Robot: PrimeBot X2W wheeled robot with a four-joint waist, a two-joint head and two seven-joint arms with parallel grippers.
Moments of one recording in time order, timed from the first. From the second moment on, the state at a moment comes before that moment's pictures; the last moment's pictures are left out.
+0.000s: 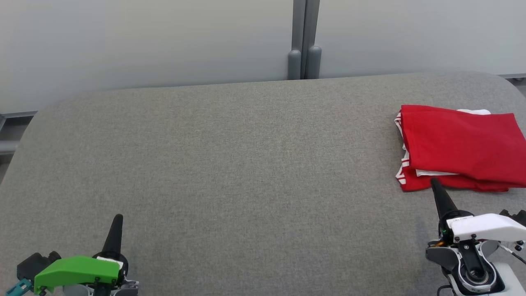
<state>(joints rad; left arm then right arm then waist) -0.01 0.04 0.00 0.27 -1.30 -0.05 0.02 -0.02 -0.09 0.03 0.25 1.33 0.05 -0.02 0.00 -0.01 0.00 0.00</state>
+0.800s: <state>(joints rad) -0.05 0.04 0.07 0.28 -1.56 -0.11 0.10 -0.04 -0.08 -0.06 0.27 1.60 0.11 0.05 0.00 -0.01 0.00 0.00</state>
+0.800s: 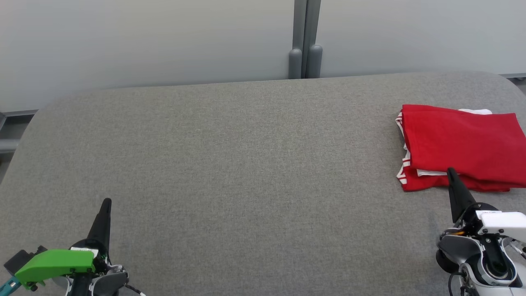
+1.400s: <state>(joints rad) -0.06 0.04 0.08 0.28 -1.60 -0.12 0.11 -0.05 -0.08 -0.08 0.27 1.65 0.11 0.06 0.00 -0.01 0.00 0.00</state>
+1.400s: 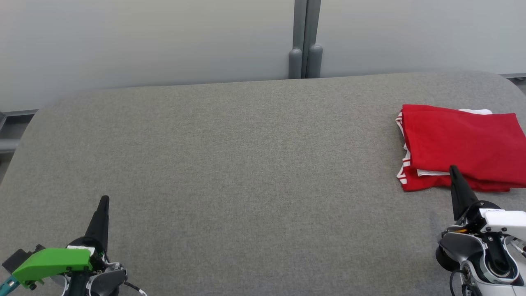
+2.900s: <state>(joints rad) -0.06 0.04 0.08 0.28 -1.60 -0.12 0.11 -0.05 -0.07 -0.08 0.28 1.65 0.11 0.06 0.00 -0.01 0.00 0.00</state>
